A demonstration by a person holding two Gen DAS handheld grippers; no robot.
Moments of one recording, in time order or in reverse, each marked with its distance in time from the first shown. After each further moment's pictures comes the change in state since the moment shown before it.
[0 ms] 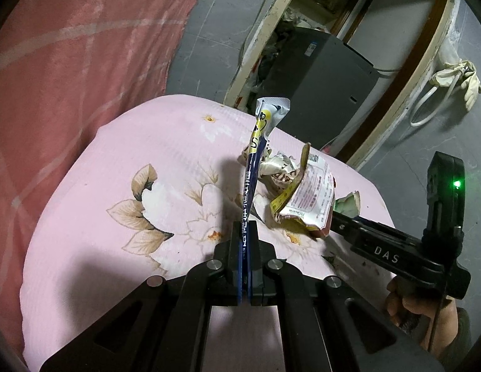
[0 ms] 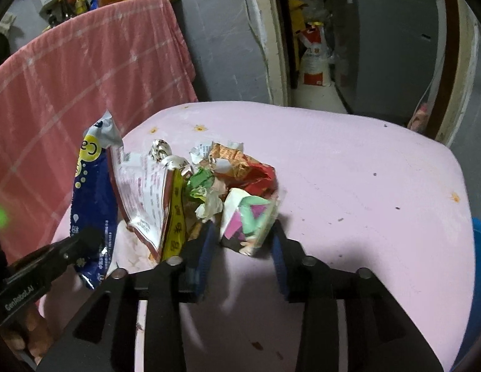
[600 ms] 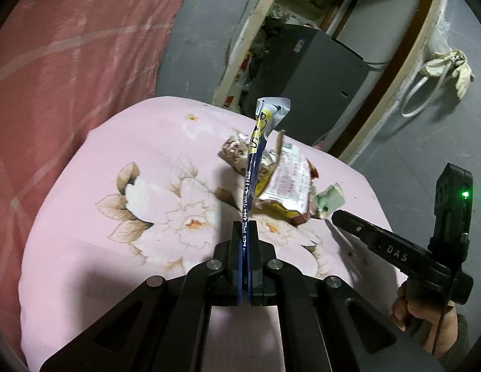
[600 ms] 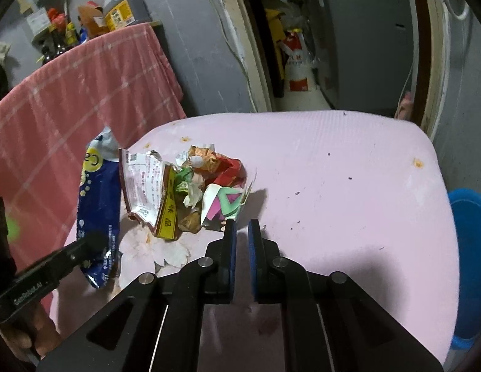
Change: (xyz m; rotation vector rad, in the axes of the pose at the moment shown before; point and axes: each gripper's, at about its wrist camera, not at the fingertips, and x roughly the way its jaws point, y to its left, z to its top) left arm -0.005 -0.022 -0.005 0.035 0.004 -0.001; right arm -0.032 -0.020 -0.022 0.100 -0.072 -0.016
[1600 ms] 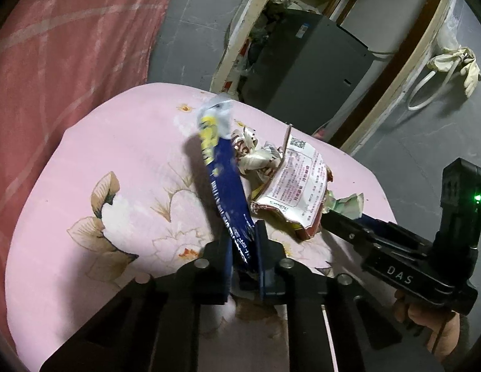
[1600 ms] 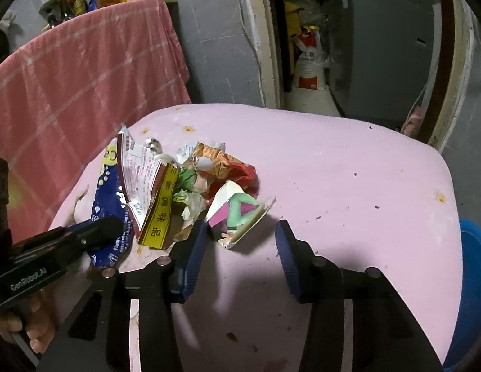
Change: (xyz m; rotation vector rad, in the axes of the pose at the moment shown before) left arm 0.031 0.011 0.013 0.002 0.077 -0.028; right arm 0.022 0.014 0.012 -0.111 0.046 -0.026
